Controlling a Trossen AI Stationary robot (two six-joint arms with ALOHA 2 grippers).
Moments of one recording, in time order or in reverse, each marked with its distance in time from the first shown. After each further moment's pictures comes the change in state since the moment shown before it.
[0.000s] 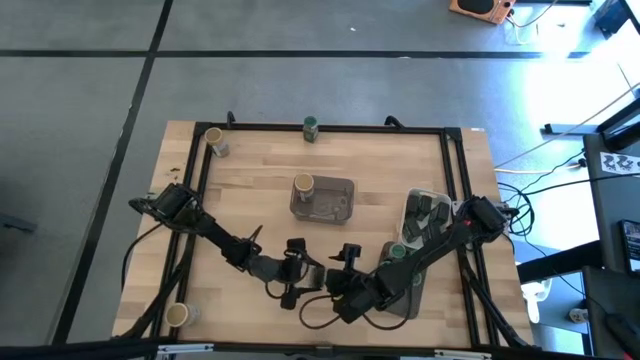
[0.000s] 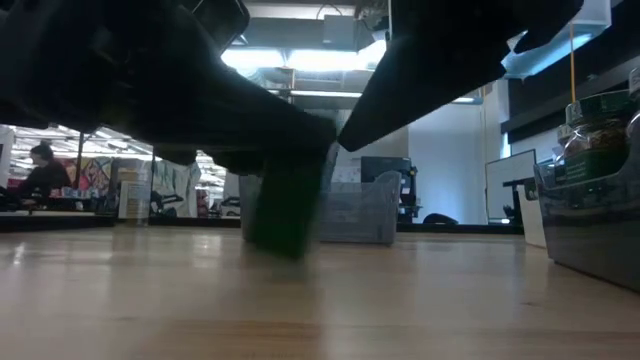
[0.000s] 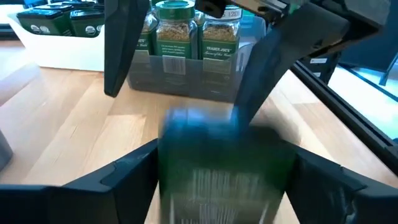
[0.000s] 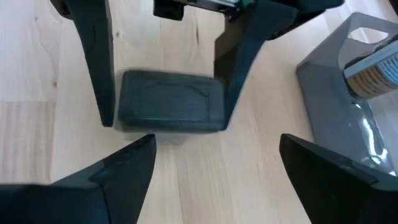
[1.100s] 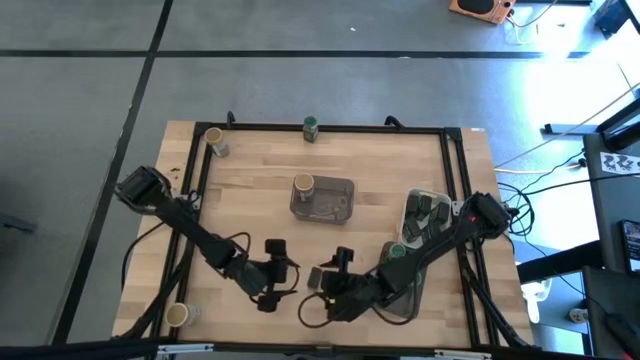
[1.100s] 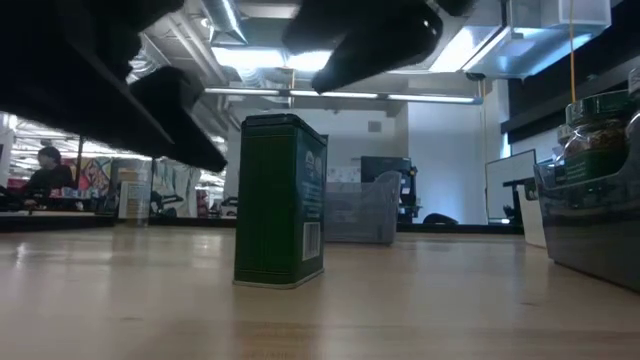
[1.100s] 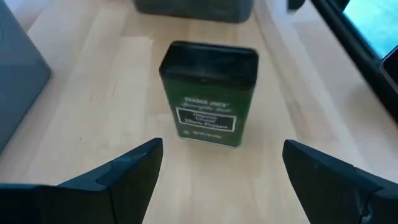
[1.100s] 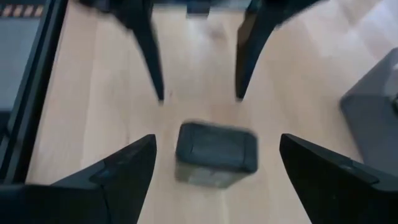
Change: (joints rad) left arm -0.120 -0.302 0.000 -0.691 -0.071 -0.203; right arm -0.011 -0.039 0.002 0.183 -0.112 -0.002
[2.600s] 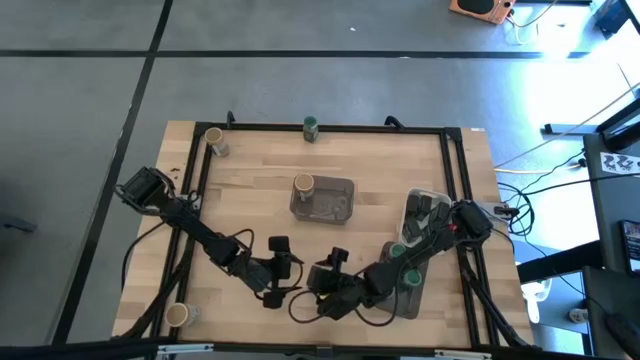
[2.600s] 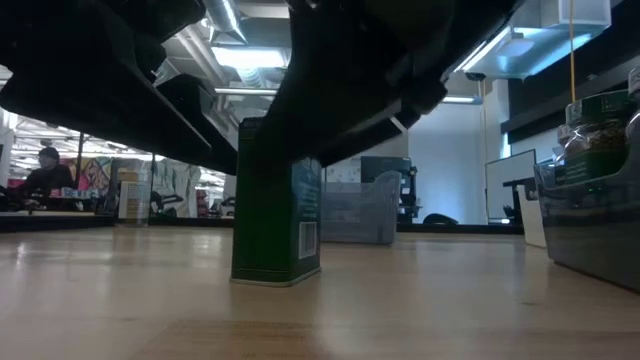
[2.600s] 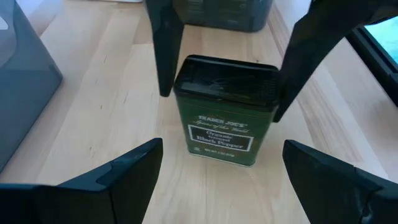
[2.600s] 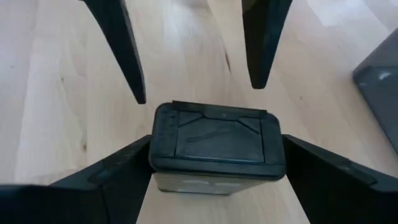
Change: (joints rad) left arm 0.039 0.036 0.000 0.067 -0.004 0.019; right arm -0.032 0.137 -0.001 0.089 0.046 0.068
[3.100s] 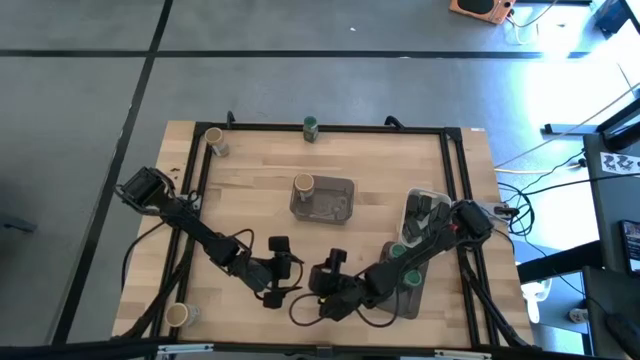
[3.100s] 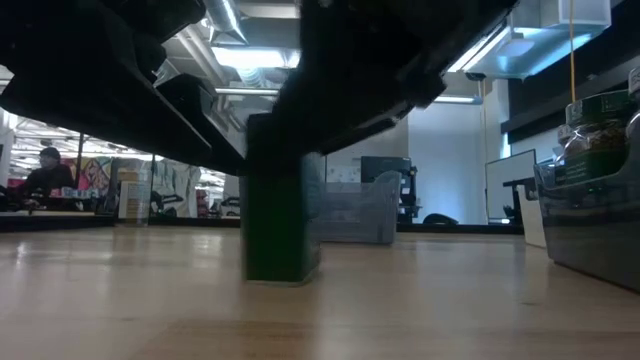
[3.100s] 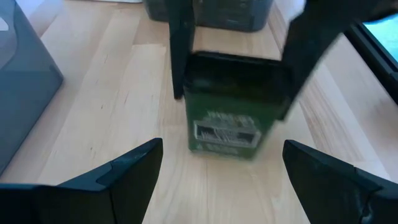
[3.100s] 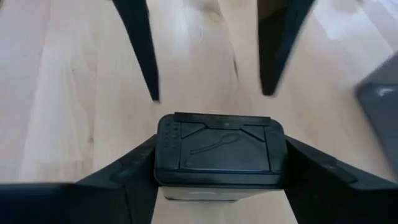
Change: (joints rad) left arm 0.000 0.000 0.000 0.000 0.000 0.005; right arm 0.002 0.001 0.001 0.028 0.003 -0.080
